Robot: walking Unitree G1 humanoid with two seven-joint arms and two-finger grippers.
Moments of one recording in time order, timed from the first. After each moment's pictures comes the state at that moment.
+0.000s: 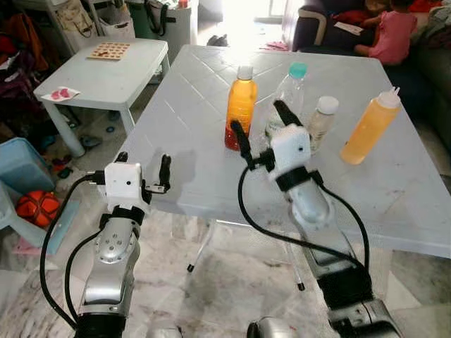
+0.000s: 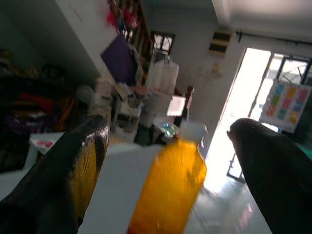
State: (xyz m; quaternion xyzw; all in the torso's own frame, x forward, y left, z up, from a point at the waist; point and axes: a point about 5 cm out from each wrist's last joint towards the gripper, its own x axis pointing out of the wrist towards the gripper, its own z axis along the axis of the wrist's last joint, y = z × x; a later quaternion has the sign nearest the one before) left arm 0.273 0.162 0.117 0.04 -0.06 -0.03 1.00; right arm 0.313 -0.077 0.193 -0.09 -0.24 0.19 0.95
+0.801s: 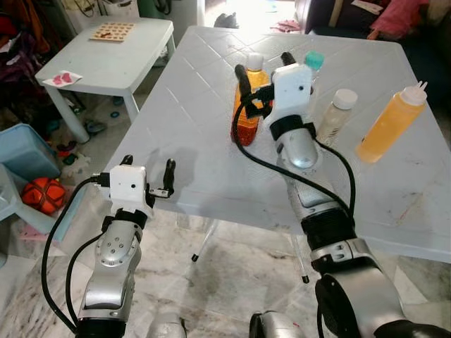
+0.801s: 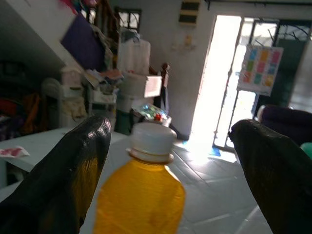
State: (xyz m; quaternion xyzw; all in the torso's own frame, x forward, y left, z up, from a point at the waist) left arm 0.267 0.158 0.115 0.05 -0.04 -0.05 1.00; right arm 0.369 -0.081 0.226 -0.06 -0.21 0.10 0.97
